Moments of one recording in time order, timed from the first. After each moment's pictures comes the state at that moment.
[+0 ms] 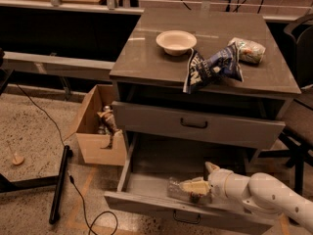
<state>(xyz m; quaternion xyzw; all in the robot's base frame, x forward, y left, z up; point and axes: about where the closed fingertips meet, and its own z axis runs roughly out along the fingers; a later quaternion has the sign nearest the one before) 0.533 -0.153 0.499 -0.26 0.83 0.27 0.41</state>
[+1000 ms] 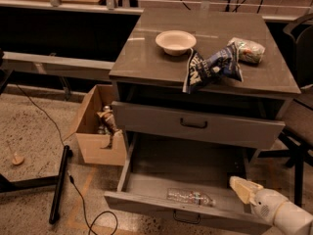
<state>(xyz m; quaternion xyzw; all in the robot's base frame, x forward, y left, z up) 0.462 -0.273 0.572 -0.05 0.82 0.28 0.49</state>
